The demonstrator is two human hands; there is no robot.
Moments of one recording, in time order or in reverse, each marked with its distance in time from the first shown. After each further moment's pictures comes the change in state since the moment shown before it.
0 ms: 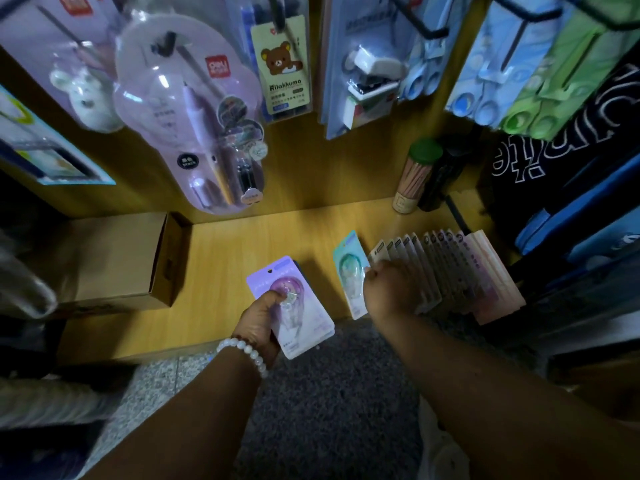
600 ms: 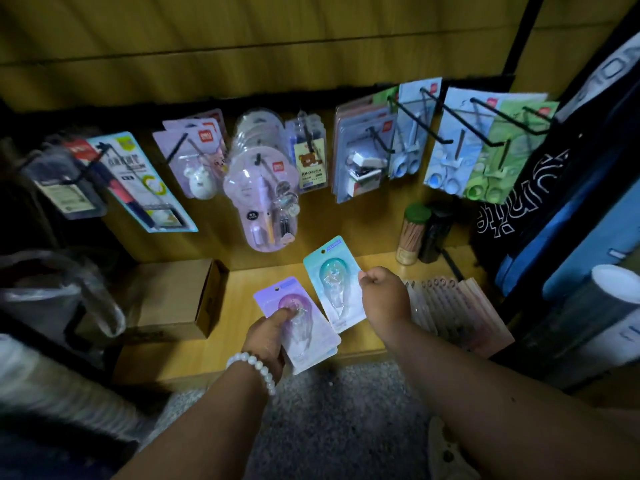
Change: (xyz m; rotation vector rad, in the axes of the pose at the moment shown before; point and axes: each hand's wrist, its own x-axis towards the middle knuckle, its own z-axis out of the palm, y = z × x) left_hand -0.087 0.030 0.006 0.073 0.061 0.165; right_hand -0.054 -0.057 -0.108 0.638 -0.064 0.027
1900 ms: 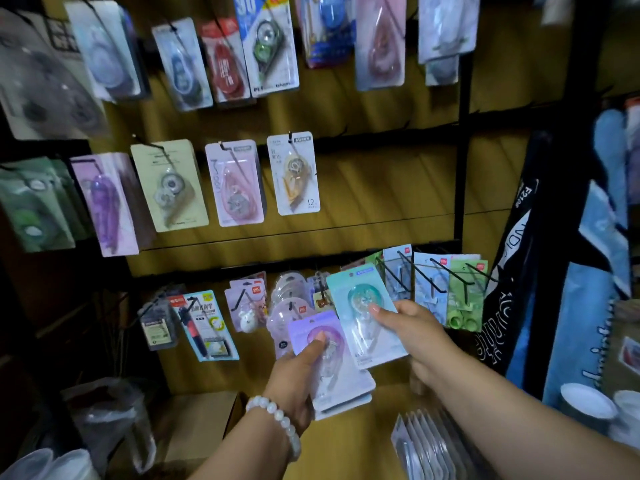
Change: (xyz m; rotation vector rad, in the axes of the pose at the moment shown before) left_hand -0.177 0.105 0.069 0.074 -0.344 0.361; right_hand -0.062 -0.141 -0.147 0.634 -0.203 -0.174
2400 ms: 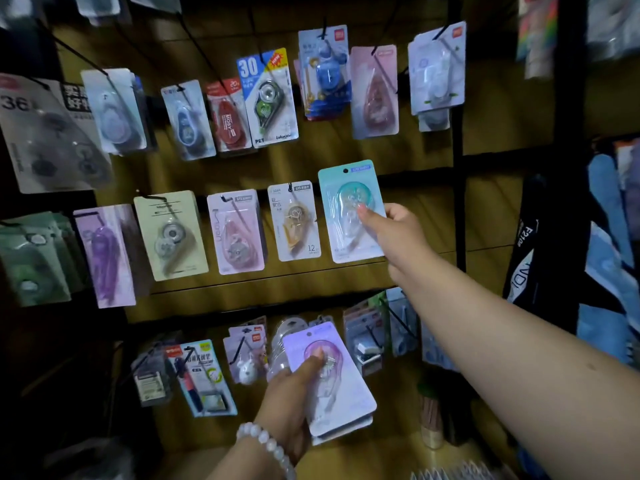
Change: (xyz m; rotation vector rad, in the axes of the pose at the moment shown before) left_hand -0.002 0.050 0.017 0.004 -0.029 0.014; right_hand 0.055 -0.164 0.038 0.148 0.052 -0.419
